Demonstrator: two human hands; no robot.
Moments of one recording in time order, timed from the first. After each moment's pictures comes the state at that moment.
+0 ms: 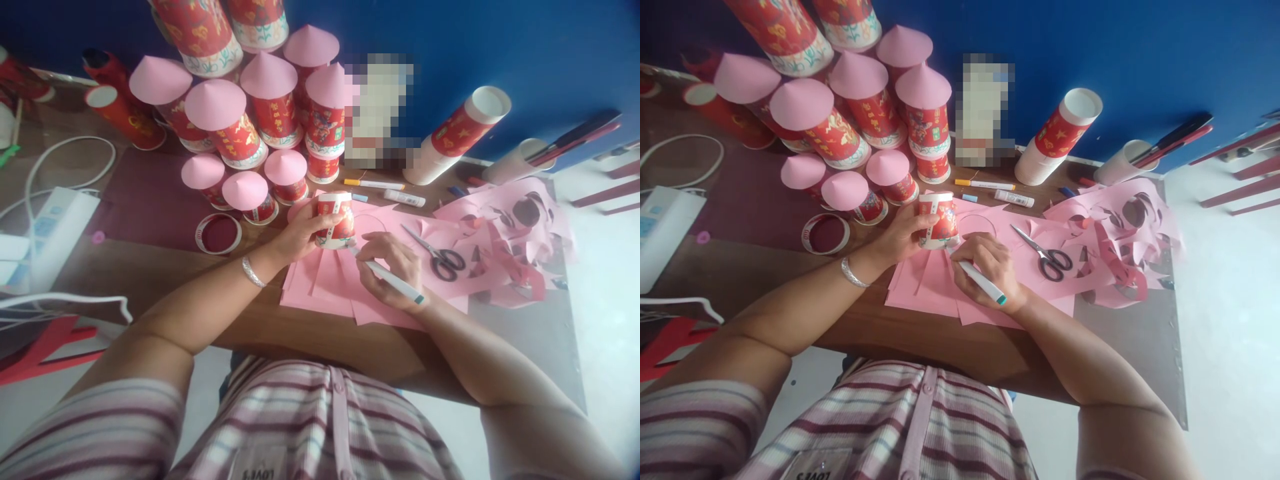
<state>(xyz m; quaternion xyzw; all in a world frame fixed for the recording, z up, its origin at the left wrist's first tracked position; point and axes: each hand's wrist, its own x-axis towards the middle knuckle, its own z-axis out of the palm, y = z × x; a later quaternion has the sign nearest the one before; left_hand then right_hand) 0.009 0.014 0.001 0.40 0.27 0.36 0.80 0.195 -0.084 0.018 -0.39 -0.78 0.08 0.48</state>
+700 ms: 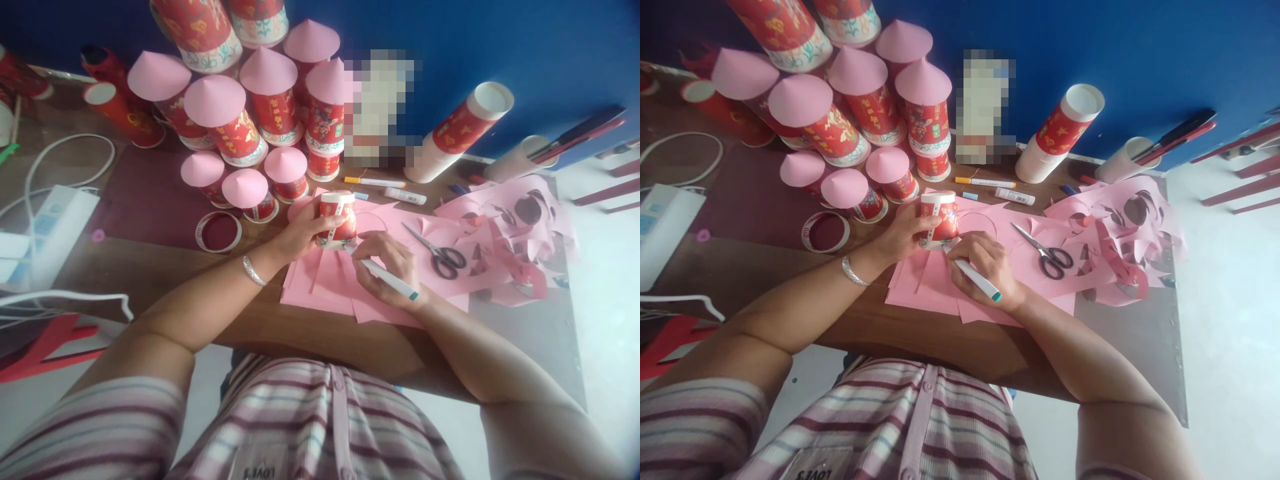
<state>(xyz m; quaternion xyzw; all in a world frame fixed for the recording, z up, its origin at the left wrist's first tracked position) 0.010 0.016 -0.006 0.44 0.25 0.36 0.78 0.192 -0.083 0.014 -0.39 -0.78 0.11 0.47</state>
